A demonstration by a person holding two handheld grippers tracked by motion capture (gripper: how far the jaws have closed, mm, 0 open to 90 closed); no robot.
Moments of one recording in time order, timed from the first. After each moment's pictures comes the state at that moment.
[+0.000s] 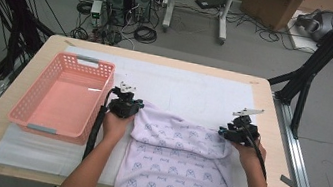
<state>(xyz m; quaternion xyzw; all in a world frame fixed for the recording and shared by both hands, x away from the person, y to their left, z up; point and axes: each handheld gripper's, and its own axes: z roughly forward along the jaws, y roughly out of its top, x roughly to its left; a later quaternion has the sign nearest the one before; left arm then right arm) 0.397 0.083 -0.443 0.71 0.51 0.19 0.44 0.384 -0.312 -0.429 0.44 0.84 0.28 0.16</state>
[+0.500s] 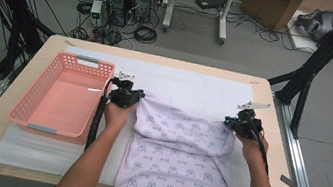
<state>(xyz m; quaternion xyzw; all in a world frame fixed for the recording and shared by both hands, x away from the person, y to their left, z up) 0.420 0.095 -0.429 0.67 0.55 0.19 0.46 0.400 -0.331 -0.411 0.46 0.80 0.34 0.20</state>
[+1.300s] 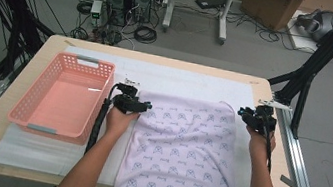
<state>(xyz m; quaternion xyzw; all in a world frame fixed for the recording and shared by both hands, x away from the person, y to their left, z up) 0.410 0.076 -0.447 0.73 0.52 0.14 0.41 0.405 -0.361 -0.406 0.54 0.71 0.39 0.25</state>
